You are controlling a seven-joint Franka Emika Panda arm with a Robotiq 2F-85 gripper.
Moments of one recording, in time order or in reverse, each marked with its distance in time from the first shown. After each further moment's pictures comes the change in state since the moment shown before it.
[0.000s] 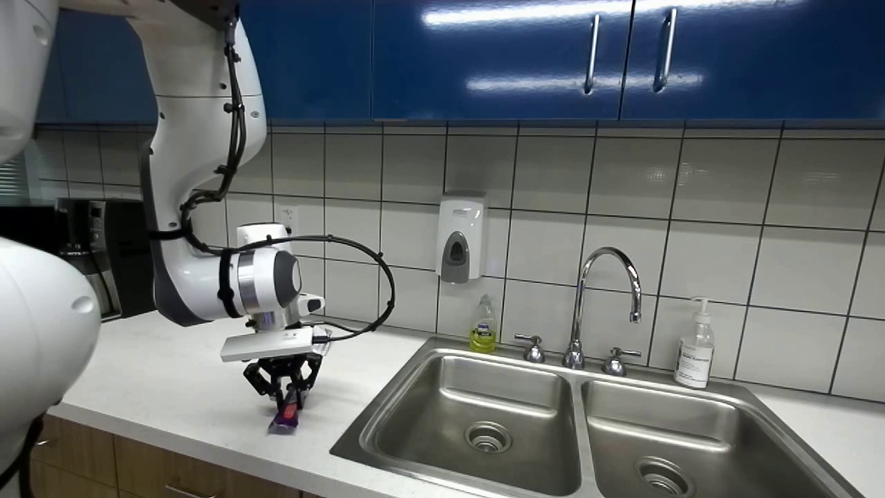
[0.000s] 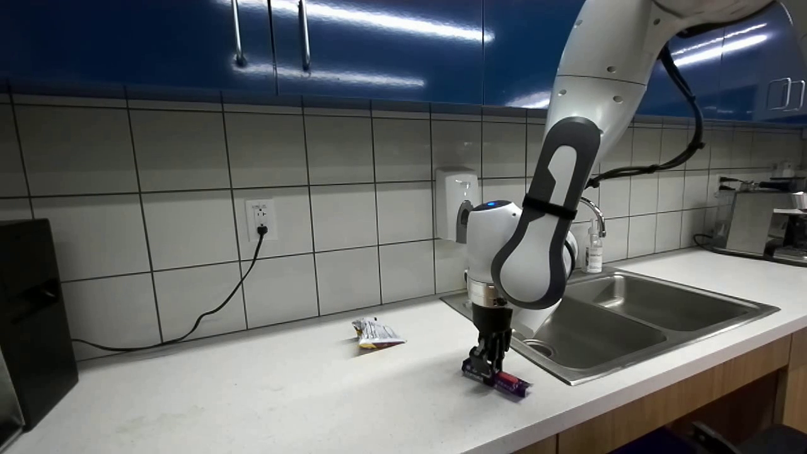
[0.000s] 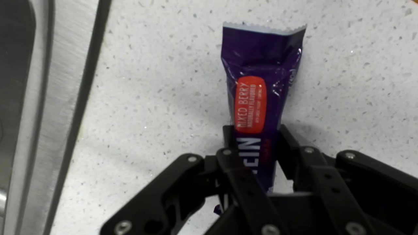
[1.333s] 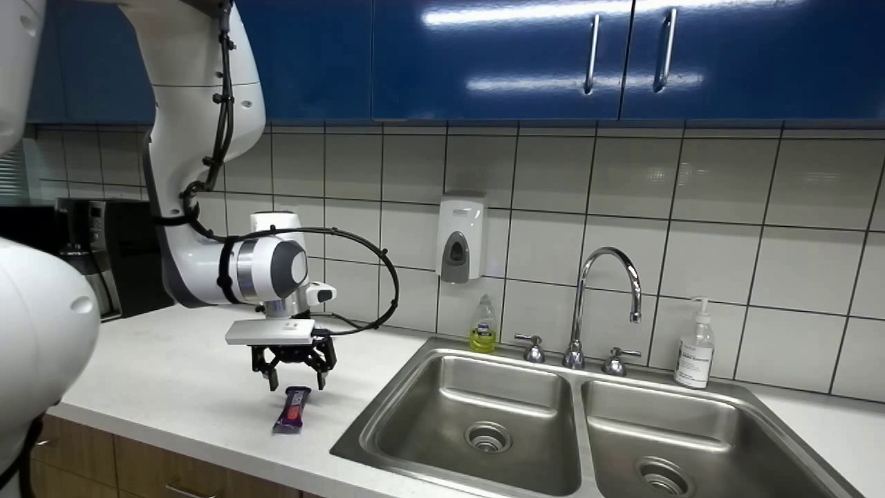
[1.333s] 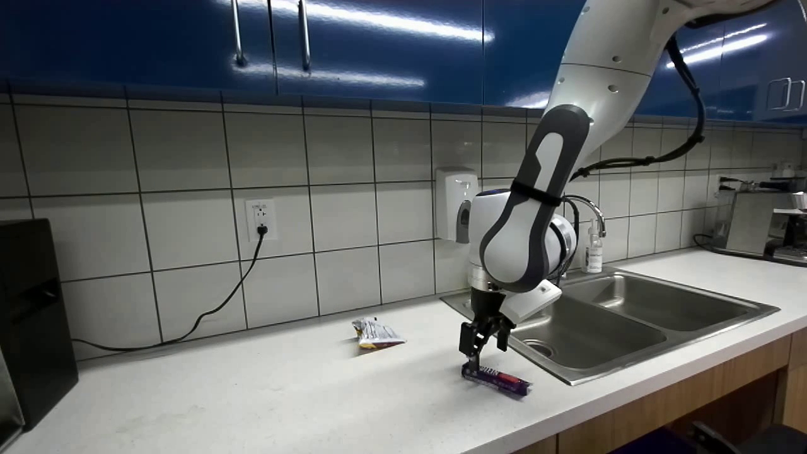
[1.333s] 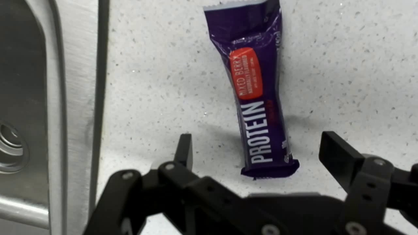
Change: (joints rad) arm -0.004 -0.039 0.001 0.016 0.185 -0.018 0.000
